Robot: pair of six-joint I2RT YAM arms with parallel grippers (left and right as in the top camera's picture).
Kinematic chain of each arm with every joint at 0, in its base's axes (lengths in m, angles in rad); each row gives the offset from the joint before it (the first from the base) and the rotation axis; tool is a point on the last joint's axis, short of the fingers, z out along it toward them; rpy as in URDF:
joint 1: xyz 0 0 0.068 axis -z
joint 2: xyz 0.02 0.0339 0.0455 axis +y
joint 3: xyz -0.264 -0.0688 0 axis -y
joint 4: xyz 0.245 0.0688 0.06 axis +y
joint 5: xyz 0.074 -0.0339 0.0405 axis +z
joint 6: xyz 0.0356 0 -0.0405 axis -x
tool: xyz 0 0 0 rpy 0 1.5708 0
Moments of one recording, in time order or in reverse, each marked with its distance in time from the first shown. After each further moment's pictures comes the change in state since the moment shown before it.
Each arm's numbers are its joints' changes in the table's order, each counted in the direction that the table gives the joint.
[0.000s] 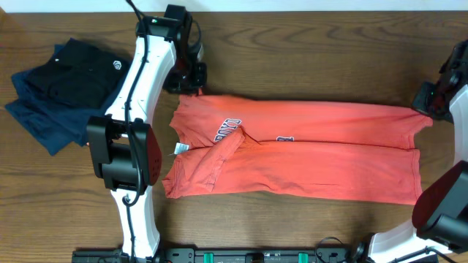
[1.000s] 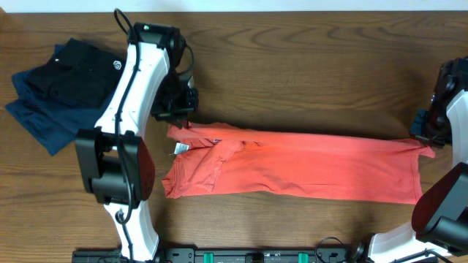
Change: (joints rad) left arm 0.000 -0.127 -0.149 0.259 -0.008 0.036; right arm 0.000 -0.011 -0.064 0.237 -0.164 -0.001
